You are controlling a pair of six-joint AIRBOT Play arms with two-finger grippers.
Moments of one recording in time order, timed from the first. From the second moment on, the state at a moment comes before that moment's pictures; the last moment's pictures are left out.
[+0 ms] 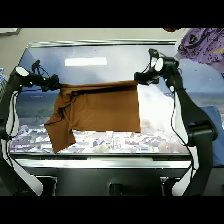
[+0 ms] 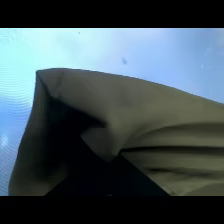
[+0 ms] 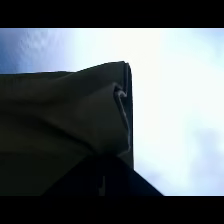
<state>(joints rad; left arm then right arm) 0.18 -2.07 1.96 1.01 -1.17 -1.53 0.17 -1.98 2.02 -1.37 1.13 1.74</state>
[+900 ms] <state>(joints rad) 0.49 -1.70 1.86 1.17 -1.46 -1.53 -0.06 -1.76 1.83 -1.06 1.51 1.47</state>
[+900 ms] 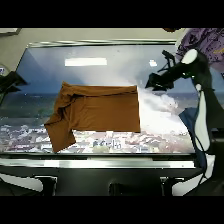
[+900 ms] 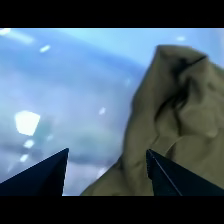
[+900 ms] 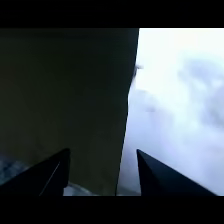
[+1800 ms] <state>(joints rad) 0.72 -1.35 1.12 1.00 -1.32 -1.39 -0.10 -1.49 0.78 -0.63 1.12 1.07</state>
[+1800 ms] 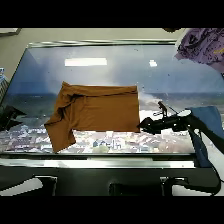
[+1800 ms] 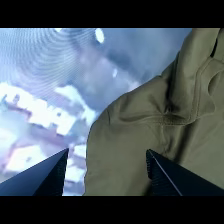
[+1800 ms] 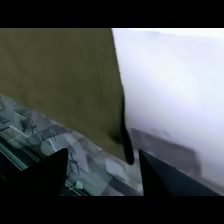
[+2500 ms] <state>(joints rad) 0.66 -1.40 0.92 0.96 -1.05 -1.21 -0.02 -1.49 0.76 -0.63 1.03 1.14</state>
